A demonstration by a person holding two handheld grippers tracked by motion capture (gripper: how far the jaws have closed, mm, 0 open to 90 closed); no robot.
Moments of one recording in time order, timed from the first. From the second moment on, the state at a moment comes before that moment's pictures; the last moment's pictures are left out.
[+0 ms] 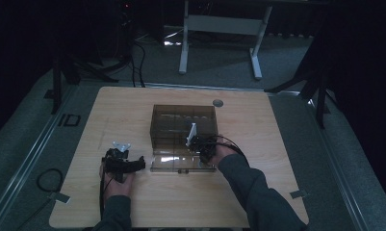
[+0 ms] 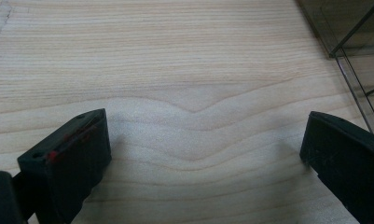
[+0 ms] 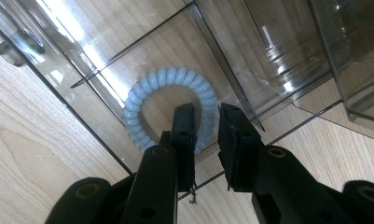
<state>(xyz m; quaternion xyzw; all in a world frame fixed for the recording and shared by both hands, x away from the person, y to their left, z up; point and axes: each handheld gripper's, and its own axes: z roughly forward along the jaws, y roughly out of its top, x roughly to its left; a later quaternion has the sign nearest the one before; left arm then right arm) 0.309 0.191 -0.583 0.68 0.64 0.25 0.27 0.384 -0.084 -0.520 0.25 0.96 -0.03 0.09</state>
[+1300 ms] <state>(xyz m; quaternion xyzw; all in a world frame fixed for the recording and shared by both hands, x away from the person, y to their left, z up) 0.309 0.191 -0.583 0.68 0.64 0.25 0.27 0.342 -0.135 -0.477 0.27 0.95 0.09 0.07</state>
